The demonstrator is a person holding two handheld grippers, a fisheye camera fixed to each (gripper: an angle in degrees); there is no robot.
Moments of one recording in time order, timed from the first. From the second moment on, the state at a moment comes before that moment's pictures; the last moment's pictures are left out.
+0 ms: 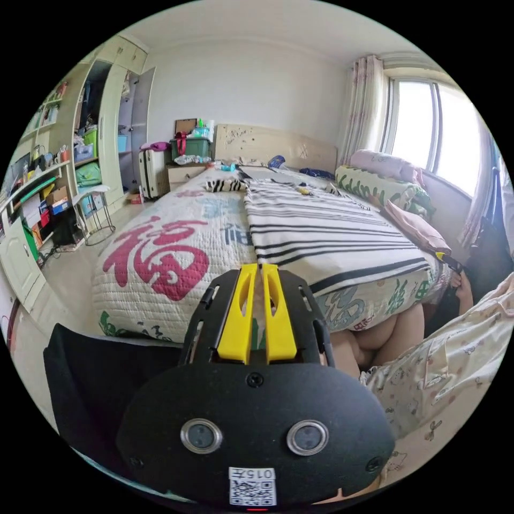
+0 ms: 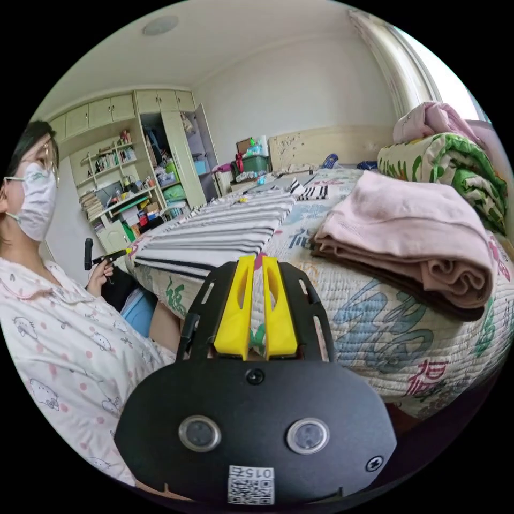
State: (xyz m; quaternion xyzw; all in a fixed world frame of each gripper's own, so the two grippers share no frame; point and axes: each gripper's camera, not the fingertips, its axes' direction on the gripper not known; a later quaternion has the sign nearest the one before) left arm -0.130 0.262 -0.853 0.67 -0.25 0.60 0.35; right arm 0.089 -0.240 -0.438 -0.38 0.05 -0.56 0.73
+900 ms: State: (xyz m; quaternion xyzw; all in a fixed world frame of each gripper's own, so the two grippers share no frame) left arm 0.275 -0.150 -0.455 0.42 -0.41 0.73 0.35; right arm -0.090 -0.308 -0.041 -0.44 0.27 -0.36 0.78
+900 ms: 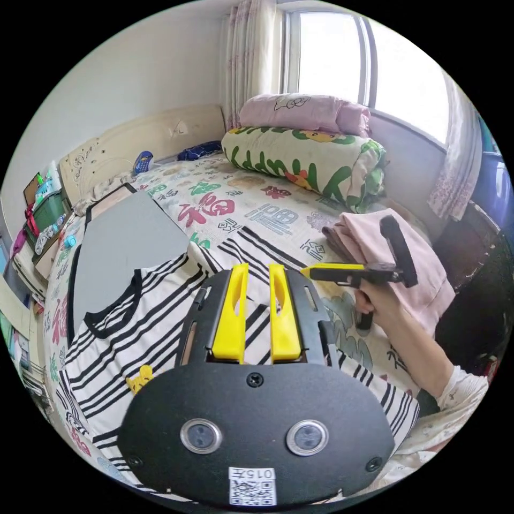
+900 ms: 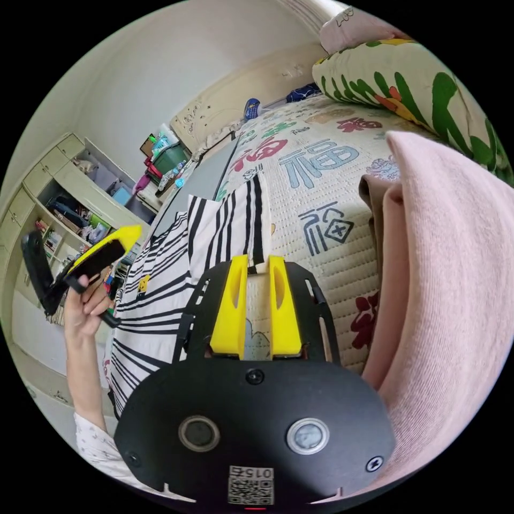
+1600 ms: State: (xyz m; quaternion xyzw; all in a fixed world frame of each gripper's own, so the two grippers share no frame) left arm 0.227 -0.453 -0.408 0.49 -0.51 0.63 0.33; right arm -0.187 -0.313 -0.119 -0.45 0.26 -0.41 0.75
